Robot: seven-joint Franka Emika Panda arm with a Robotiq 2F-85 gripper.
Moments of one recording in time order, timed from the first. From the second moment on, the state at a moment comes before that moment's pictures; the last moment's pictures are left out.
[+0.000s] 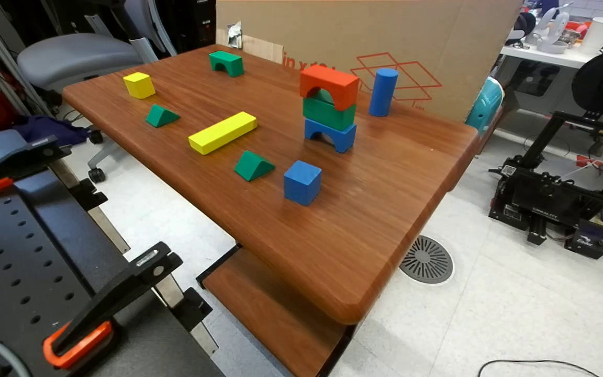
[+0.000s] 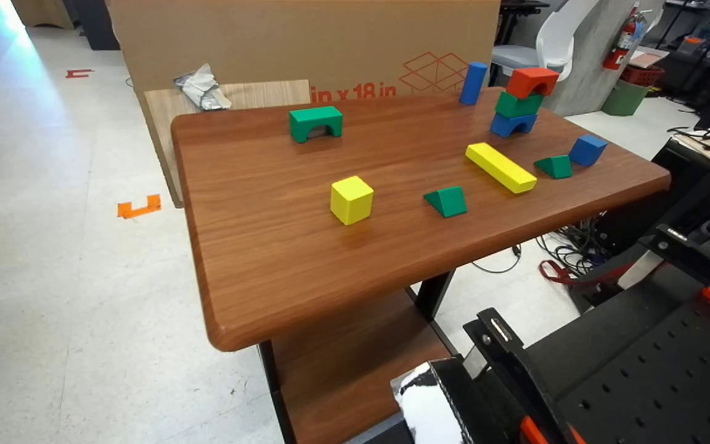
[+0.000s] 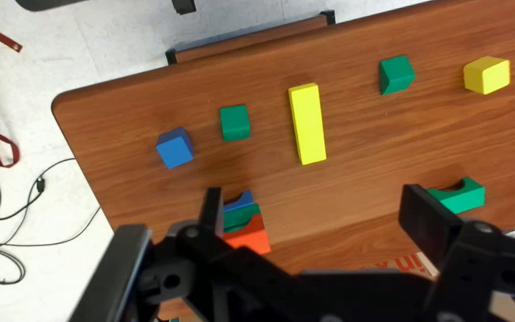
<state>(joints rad) -0.05 -0.21 -0.15 -2.52 0.12 2.42 -0.11</state>
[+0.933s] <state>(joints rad) -0.08 0.22 -0.15 -2.20 0.00 2.49 -0.19</state>
